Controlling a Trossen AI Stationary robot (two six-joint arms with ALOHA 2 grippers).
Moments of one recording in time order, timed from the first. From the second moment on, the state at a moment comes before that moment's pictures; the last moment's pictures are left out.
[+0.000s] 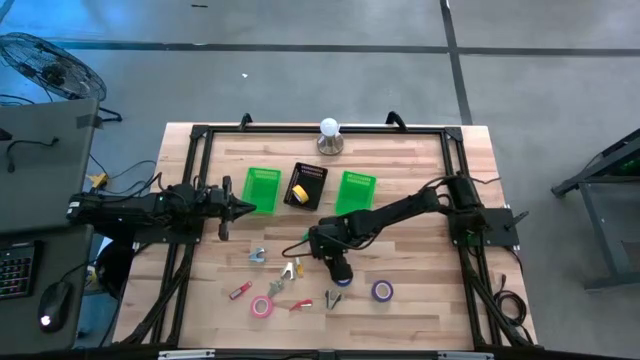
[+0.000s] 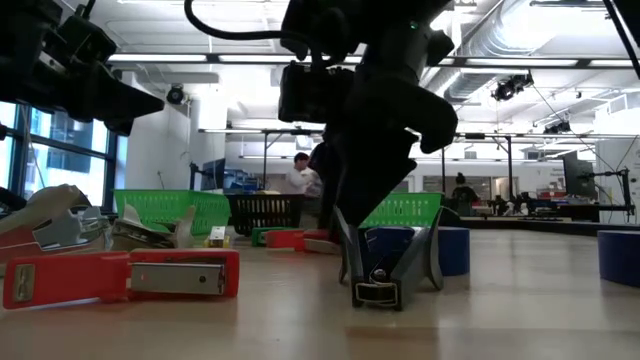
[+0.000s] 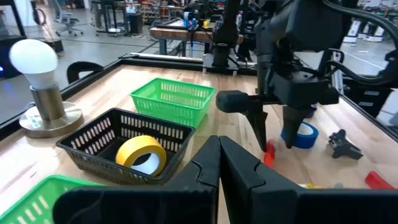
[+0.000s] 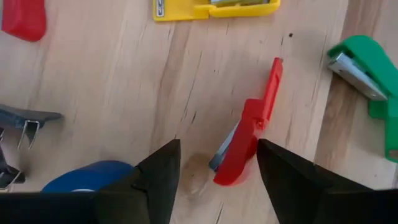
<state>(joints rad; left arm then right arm) 0.00 0.10 0.03 -0.03 -0.08 -0.07 0.17 2.07 1.41 -0.47 -0.11 -0.01</state>
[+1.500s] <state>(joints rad) 0.00 0.10 0.03 -0.04 0.01 -0.14 0.17 2.04 1.41 -0.54 -0.05 0.04</state>
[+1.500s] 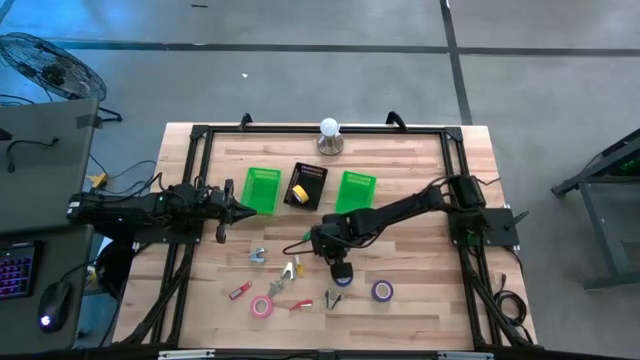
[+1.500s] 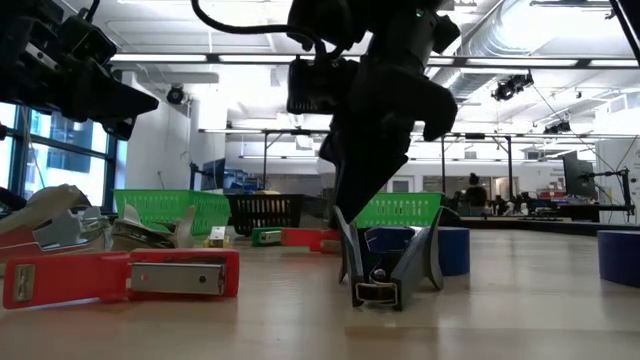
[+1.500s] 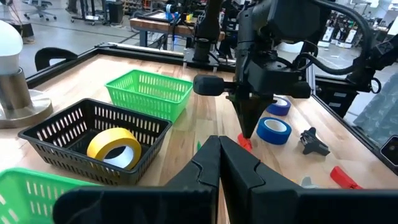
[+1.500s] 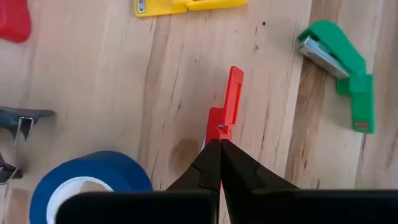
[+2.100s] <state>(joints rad) 0.00 0.10 0.03 -0.04 0.01 -0.14 0.17 2.05 1.41 -0.56 -0.11 0.13</state>
